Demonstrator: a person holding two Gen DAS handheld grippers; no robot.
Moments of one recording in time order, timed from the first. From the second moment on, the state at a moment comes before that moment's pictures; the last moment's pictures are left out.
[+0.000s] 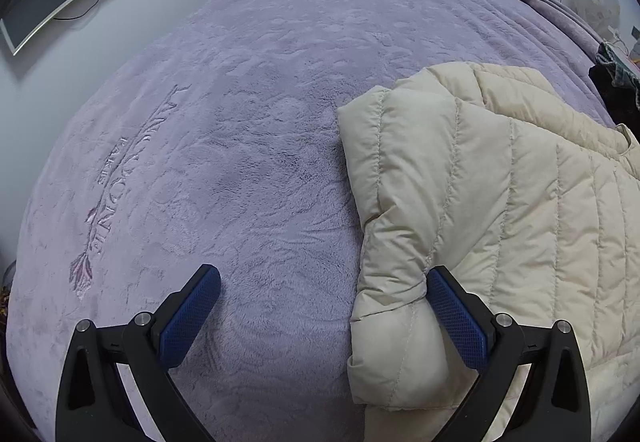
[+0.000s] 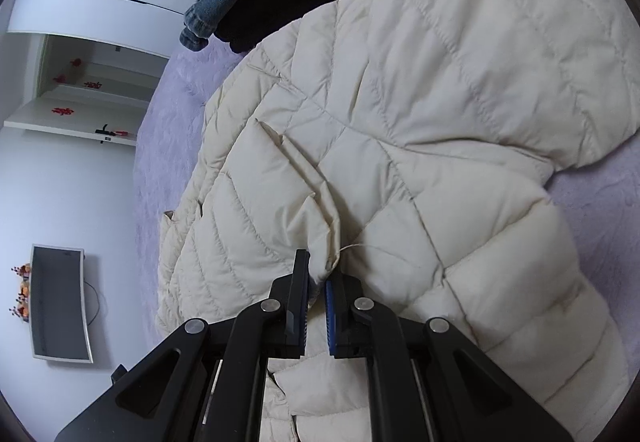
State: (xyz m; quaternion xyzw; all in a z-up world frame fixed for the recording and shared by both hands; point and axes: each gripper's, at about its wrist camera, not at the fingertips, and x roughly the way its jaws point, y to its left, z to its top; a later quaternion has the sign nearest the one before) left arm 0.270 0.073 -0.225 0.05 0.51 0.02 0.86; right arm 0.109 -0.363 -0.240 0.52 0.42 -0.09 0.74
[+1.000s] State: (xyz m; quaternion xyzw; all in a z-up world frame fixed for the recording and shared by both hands) left arm 0.151 -0.046 -0.175 0.06 0.57 -0.12 0.81; right arm -0.024 -0.412 -0.201 0.47 0.48 -0.09 0.74
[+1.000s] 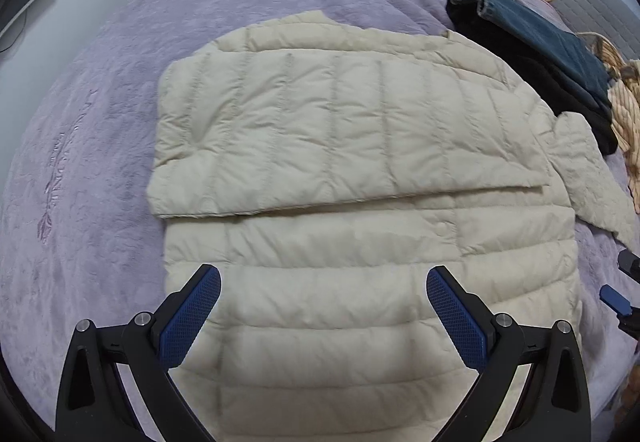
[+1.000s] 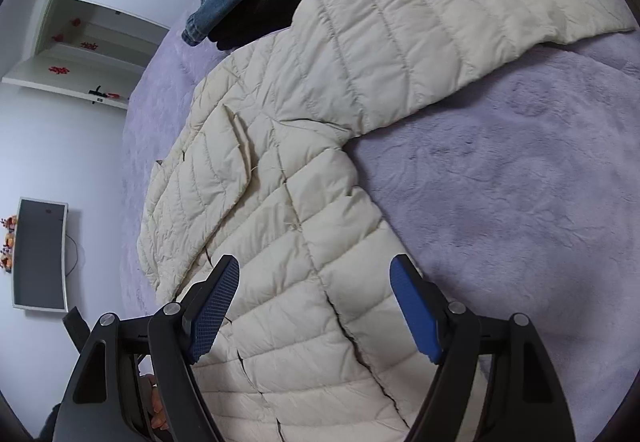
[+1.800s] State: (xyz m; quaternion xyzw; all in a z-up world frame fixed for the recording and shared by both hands) left arm 0.115 -0.180 -0.181 0.13 0.58 -0.18 0.78; right arm -0.104 -0.569 -0.236 0.57 0.39 -0.18 0.70
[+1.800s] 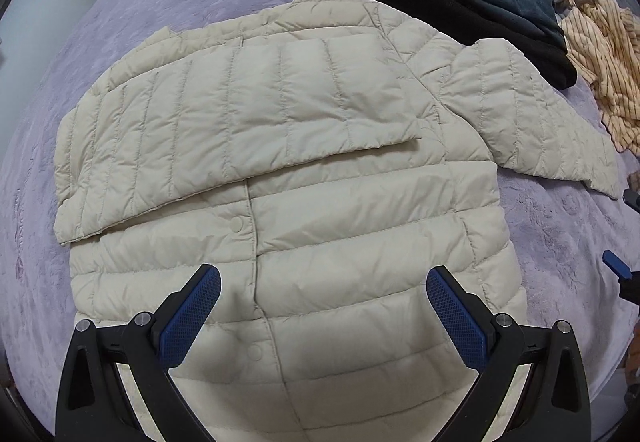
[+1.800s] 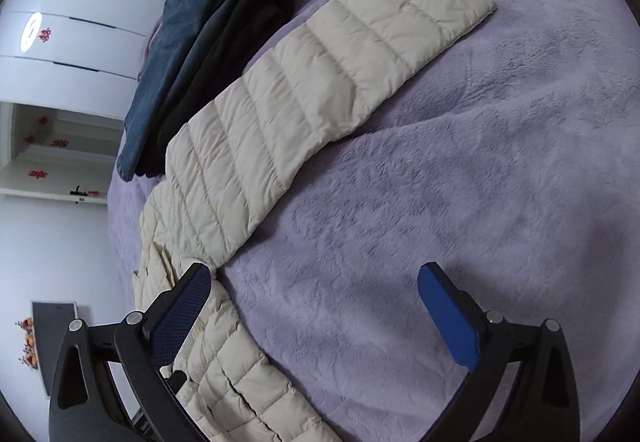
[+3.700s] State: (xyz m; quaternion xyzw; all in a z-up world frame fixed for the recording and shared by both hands) left arm 0.203 -0.030 -0.177 0.01 0.53 -0.08 0.84; right arm 0.153 -0.372 -0.104 0.29 0.38 0.13 0.87
